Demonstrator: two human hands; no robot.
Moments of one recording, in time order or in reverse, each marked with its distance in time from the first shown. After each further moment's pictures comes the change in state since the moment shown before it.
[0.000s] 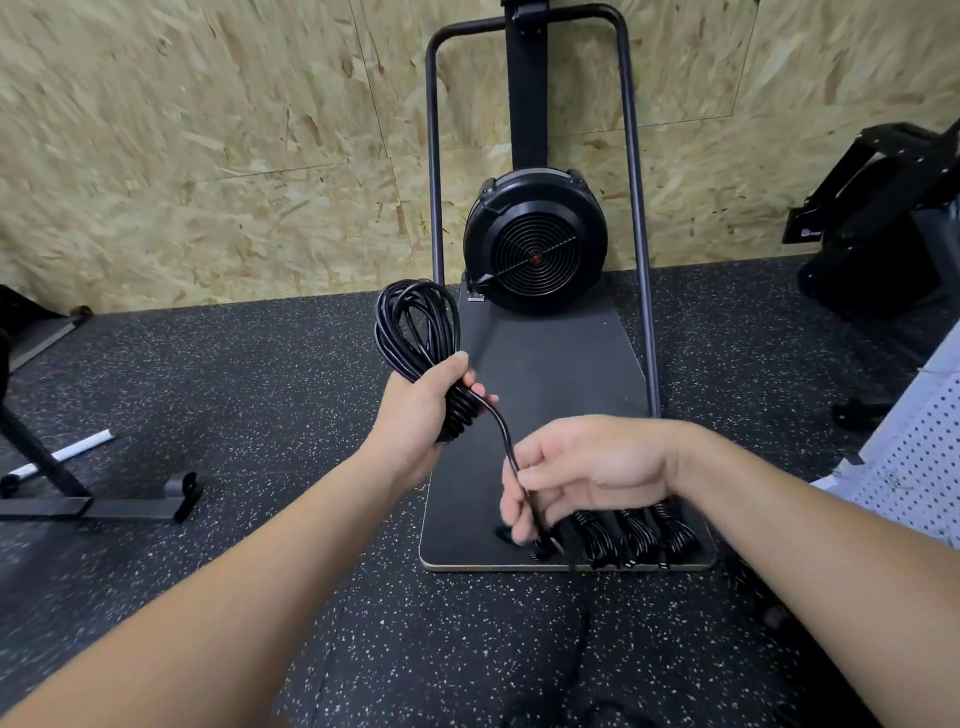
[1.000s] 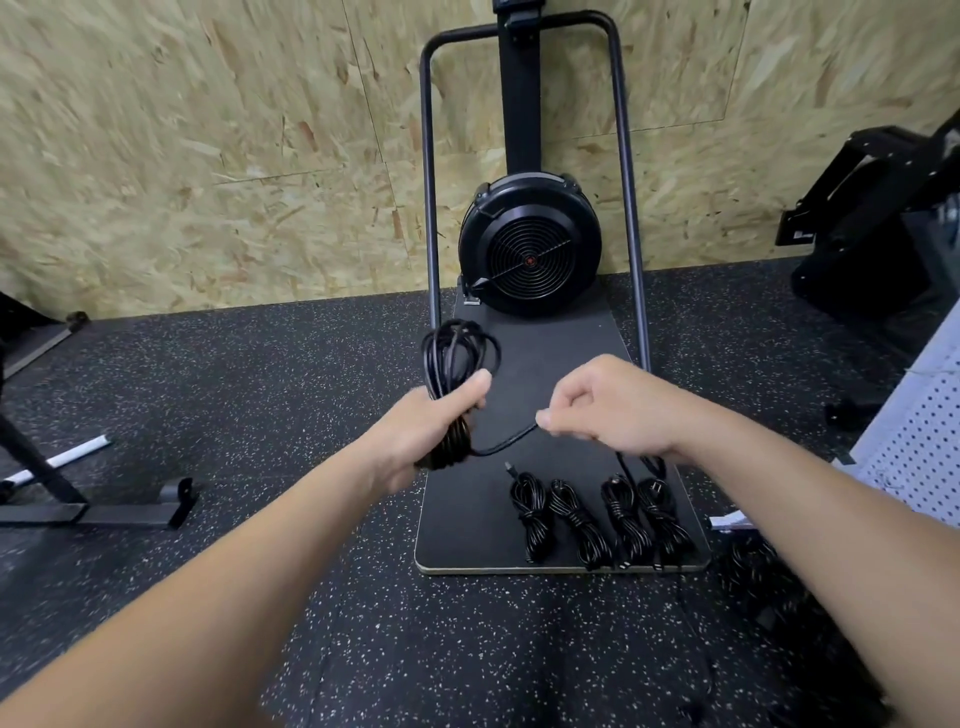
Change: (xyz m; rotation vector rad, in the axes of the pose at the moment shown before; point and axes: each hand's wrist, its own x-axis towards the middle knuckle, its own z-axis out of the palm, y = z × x) left_hand 0.002 -0.003 -0.015 0.488 -0.118 -0.299; right_hand -0.034 -0.030 -0.011 -0.591 0.772 0.073
